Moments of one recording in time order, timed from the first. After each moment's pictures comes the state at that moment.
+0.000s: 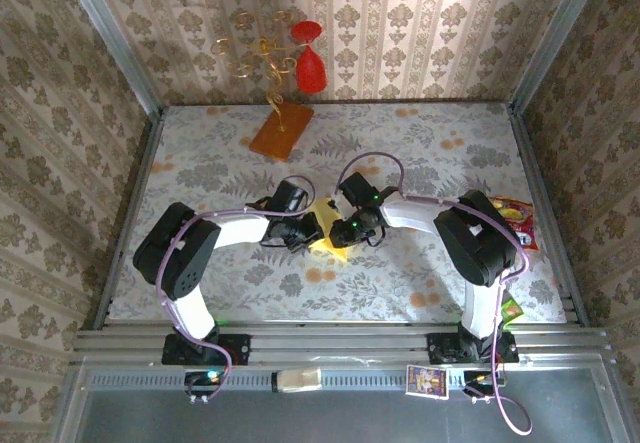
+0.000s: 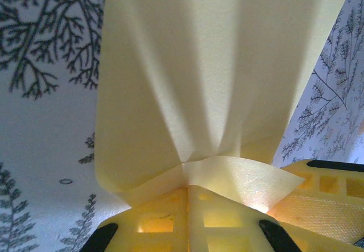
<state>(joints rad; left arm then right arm) -0.65 1.75 0.85 -0.12 0.40 -1.00 0.62 1.89 1.12 -0.42 -0.34 0.27</state>
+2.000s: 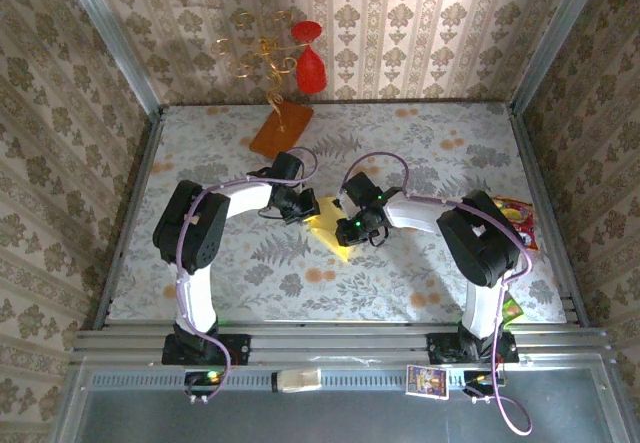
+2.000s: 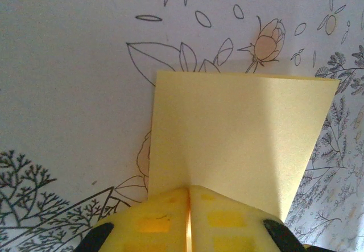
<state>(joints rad) -0.53 1.95 1.17 -0.35 0.43 -0.69 0.60 1.87 1.09 -0.41 -0.32 0.30</state>
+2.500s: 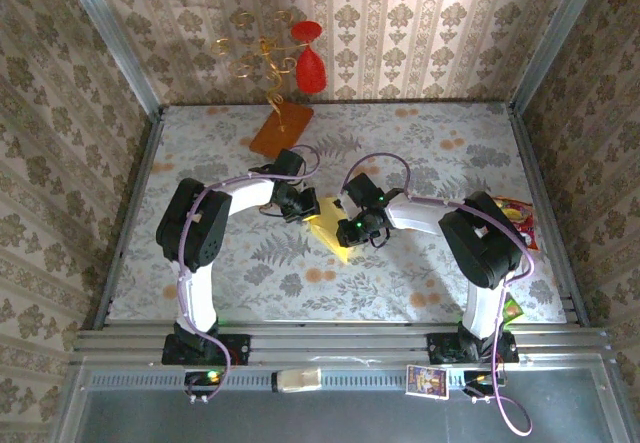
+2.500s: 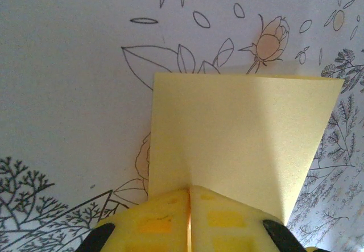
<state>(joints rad) -0.53 1.98 1.22 -0.42 0.42 -0.66 0.60 1.85 1.07 -0.40 -0.32 0.30</state>
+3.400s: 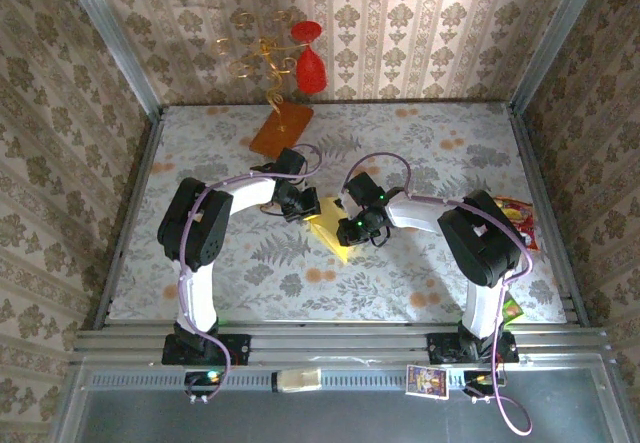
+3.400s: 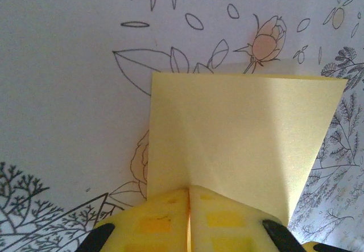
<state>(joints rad) -0.54 1.99 1.25 -0.44 0.41 -0.64 0.60 1.87 1.08 -0.40 -0.34 0.29</state>
